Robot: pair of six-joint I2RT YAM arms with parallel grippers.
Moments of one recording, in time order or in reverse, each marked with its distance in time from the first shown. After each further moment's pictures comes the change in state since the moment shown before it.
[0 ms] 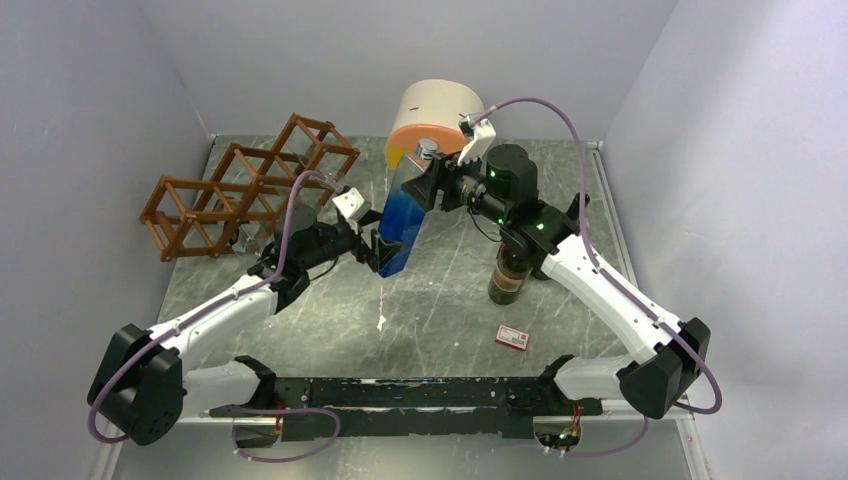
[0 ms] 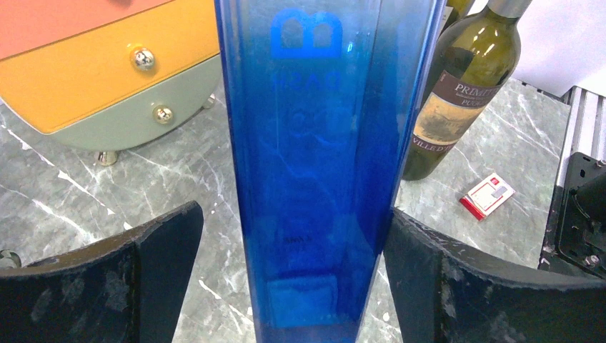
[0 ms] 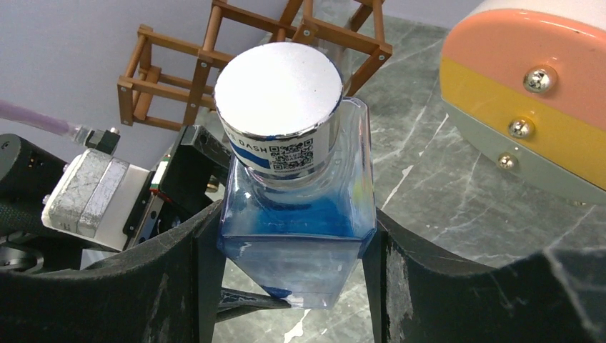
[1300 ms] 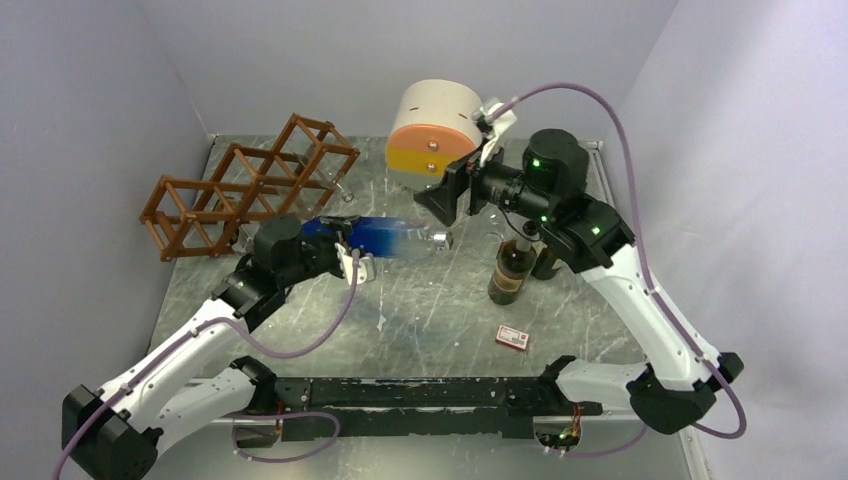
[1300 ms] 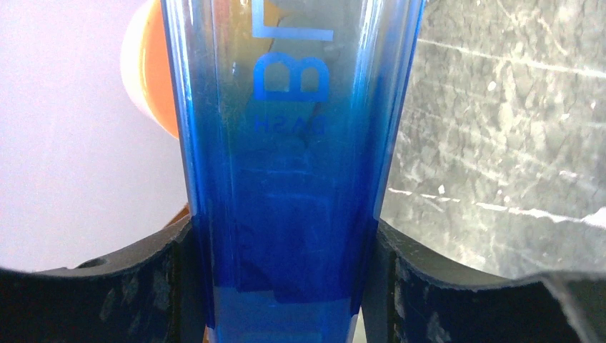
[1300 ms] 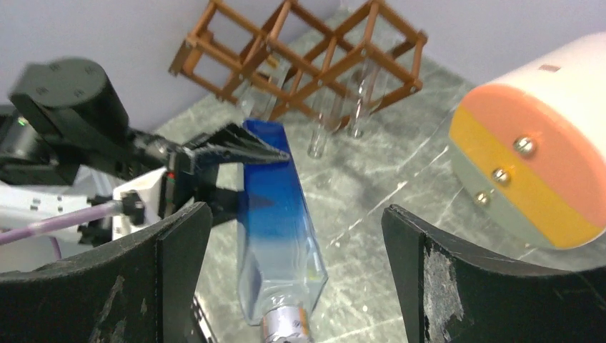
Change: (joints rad) left arm -0.019 -0.262 0.051 -0.488 -0.101 0.990; right arm 0.000 -0.101 0.259 -0.315 -0.149 -0.246
